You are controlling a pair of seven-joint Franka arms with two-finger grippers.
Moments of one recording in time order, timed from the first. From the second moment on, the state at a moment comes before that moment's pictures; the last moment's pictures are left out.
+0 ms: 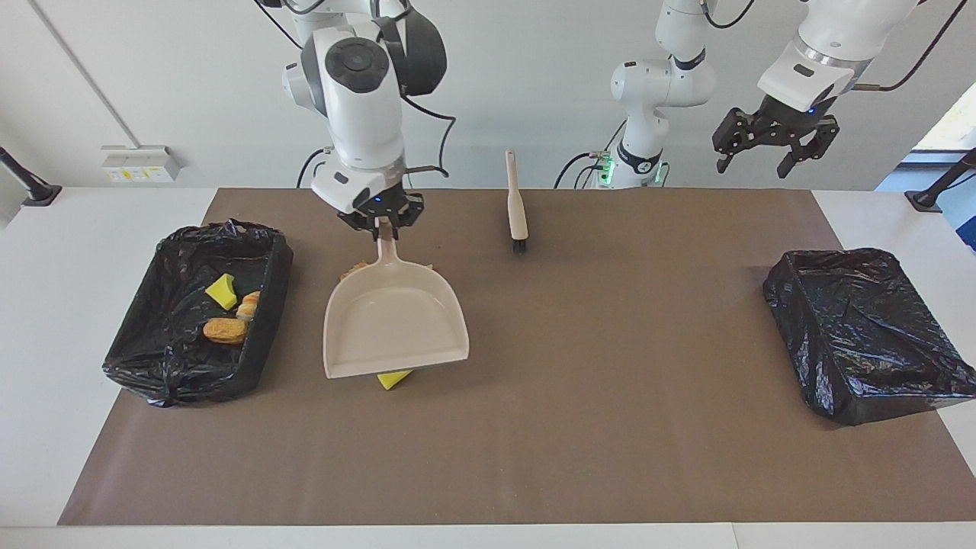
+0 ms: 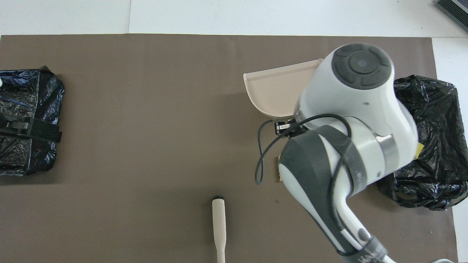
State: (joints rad) left arm -0.11 -0.03 -0.04 -1.44 -0.01 1.37 0.03; right arm 0.34 0.22 0.10 -1.56 -0.01 1.68 0.39
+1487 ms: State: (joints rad) left arm -0.11 -0.01 -0.11 -1.50 -0.01 1.54 -0.03; right arm 0.56 0.53 0.11 -1.39 0.05 1.90 0.64
